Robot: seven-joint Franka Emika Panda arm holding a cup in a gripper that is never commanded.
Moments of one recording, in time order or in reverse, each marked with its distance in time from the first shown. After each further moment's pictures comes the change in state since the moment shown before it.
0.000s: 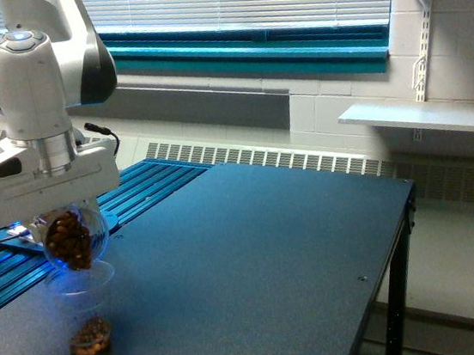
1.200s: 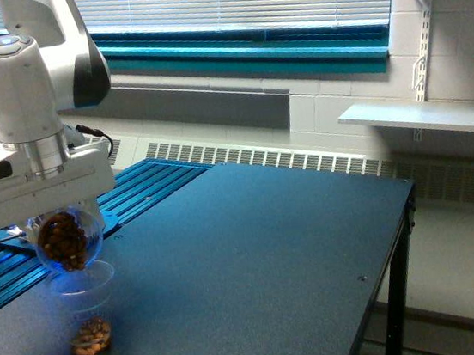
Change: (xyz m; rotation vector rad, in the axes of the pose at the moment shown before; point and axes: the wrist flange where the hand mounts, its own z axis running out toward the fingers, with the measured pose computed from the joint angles) arm -0.006 0.015 0.007 0.049 0.002 0.058
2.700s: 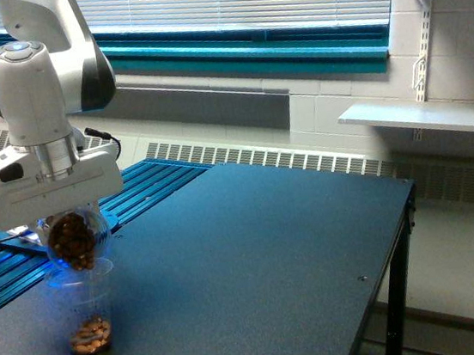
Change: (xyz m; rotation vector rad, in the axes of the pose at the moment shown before) arm -0.020 -0.004 0.013 0.013 0.008 0.008
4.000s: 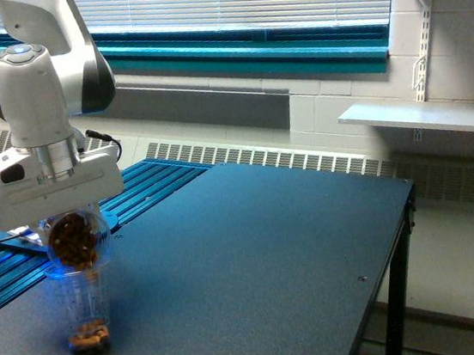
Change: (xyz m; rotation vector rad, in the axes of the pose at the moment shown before) arm -0.008 0.005 0.006 0.004 0.004 0.018
